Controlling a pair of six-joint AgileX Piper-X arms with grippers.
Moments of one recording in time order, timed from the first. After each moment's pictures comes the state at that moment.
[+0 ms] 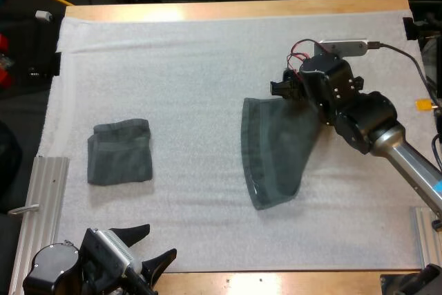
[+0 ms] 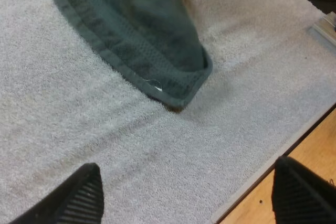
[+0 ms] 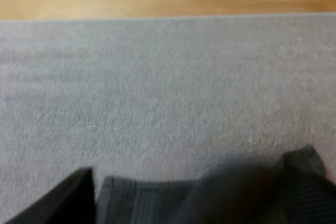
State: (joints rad) left arm -0.22 0.12 -0.69 1.30 0.57 -1.72; right arm 0.59 1.42 -1.24 0.64 0.35 -1.50
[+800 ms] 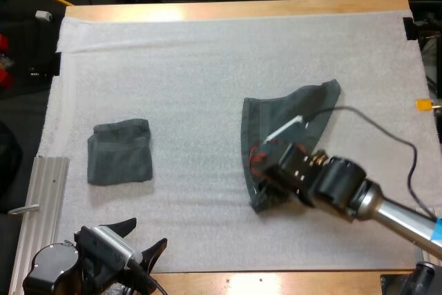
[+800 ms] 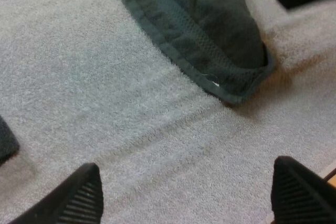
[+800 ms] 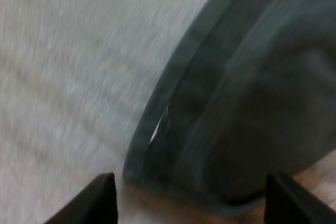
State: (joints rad) left arm -0.22 0.12 -0.69 1.30 0.41 -1.72; right arm 0.99 1.31 -1.04 0.95 0.20 -1.58
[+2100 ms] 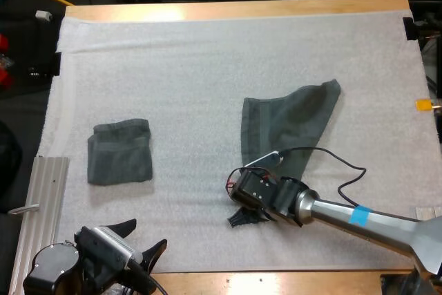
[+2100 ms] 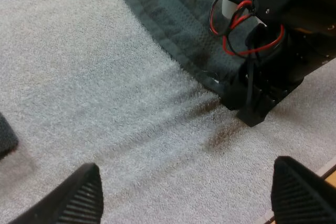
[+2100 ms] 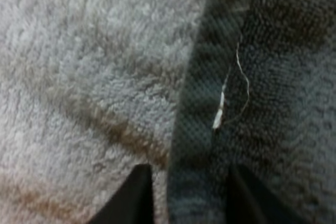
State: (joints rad) left arm -0.22 0.12 -0.69 1.31 0.41 -1.72; right arm 1.05 1.65 -0.91 0.65 0.15 -1.33
